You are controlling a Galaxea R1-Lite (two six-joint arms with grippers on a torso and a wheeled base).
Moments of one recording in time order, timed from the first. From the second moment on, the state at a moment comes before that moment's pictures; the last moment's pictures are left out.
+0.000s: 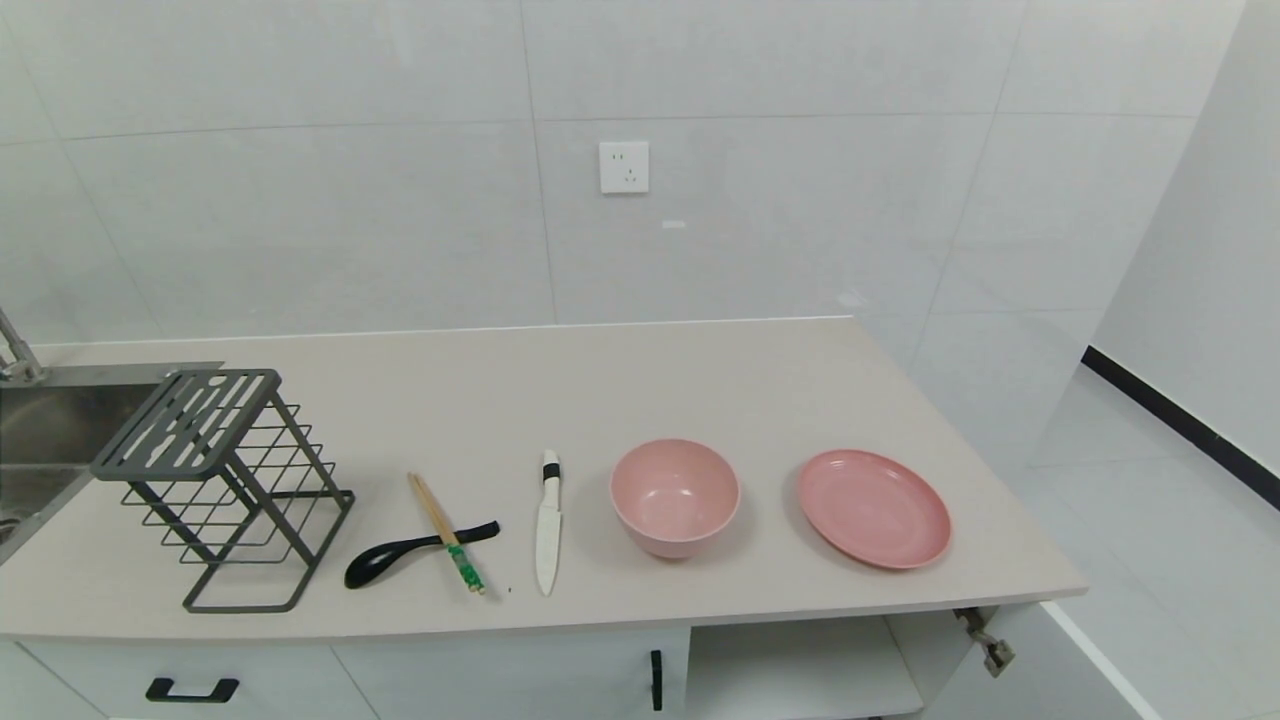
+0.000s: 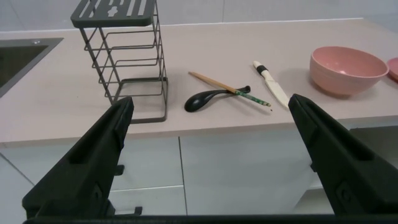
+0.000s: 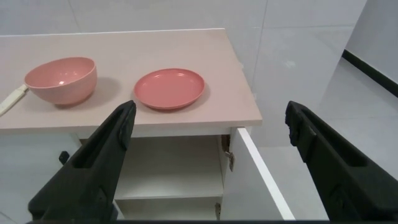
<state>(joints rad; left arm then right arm) 0.00 0.00 0.00 0.00 -0.05 0.01 0.00 0.02 0.00 0.01 0.04 0.01</state>
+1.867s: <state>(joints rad) 0.00 0.00 0.00 0.00 -0.05 -0.01 0.12 1.08 -0.19 -0.48 0.31 -0.03</state>
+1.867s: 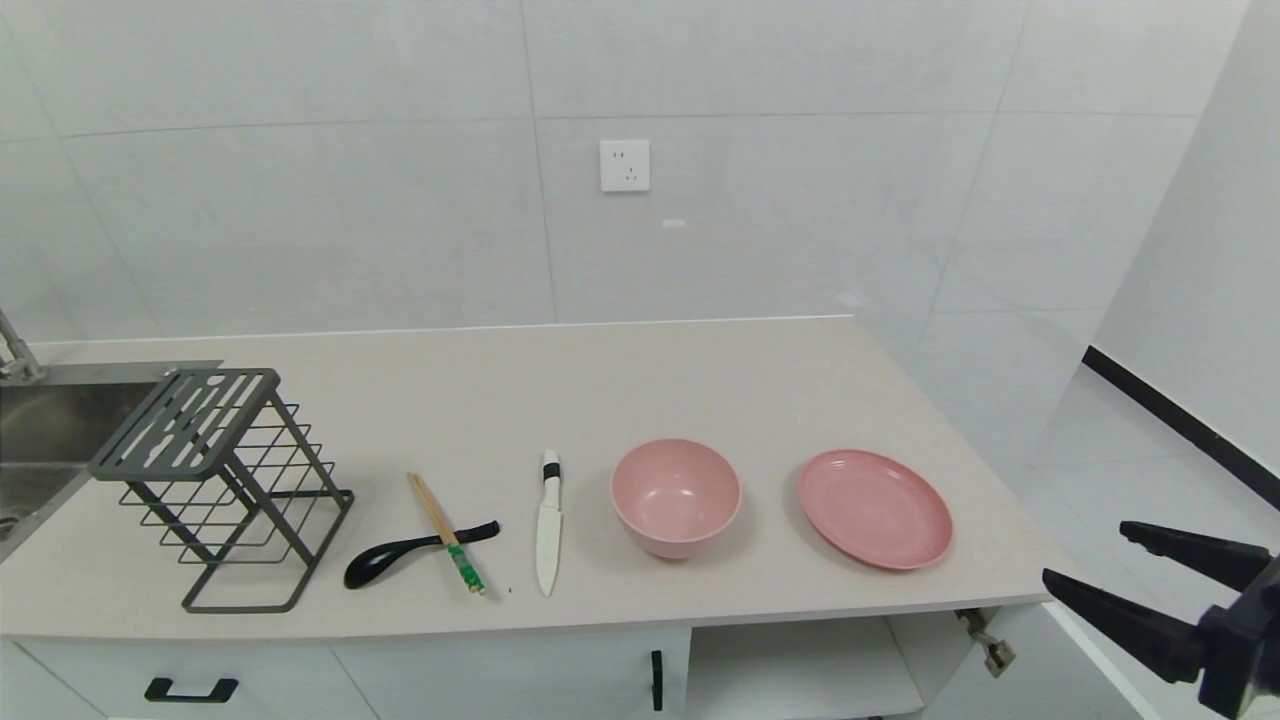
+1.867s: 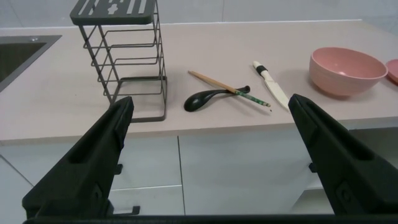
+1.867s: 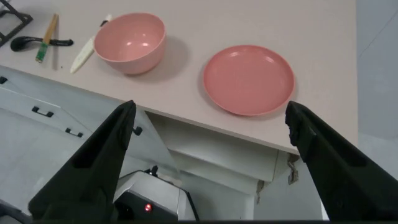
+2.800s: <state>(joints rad) 0.00 0.00 0.00 0.00 -0.05 -0.01 0.11 1.43 -0.22 -0.77 0.30 -0.04</state>
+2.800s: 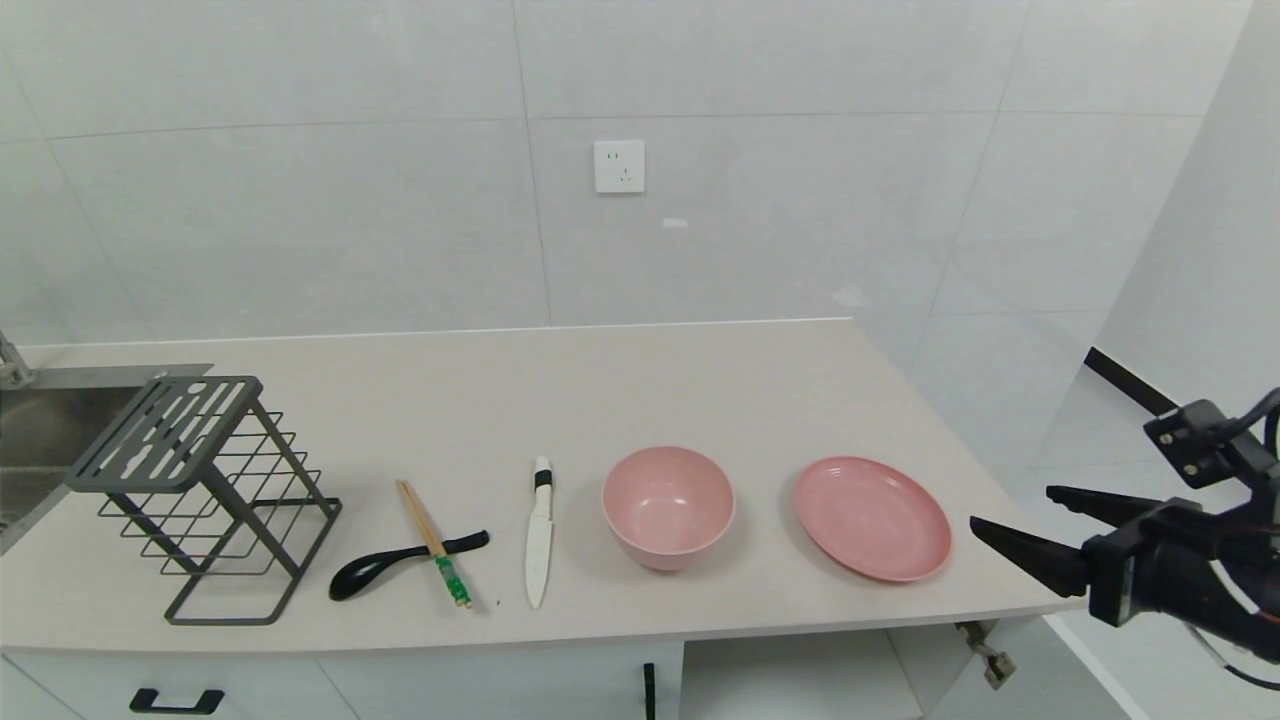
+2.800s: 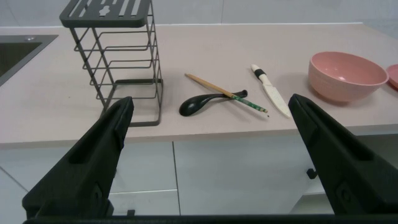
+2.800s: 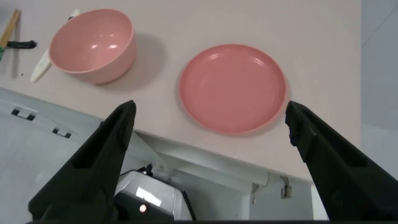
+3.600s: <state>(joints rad) 0.00 0.00 0.00 0.00 -0.04 -0.02 0.09 1.82 -0.26 -1.07 0.31 -0.03</state>
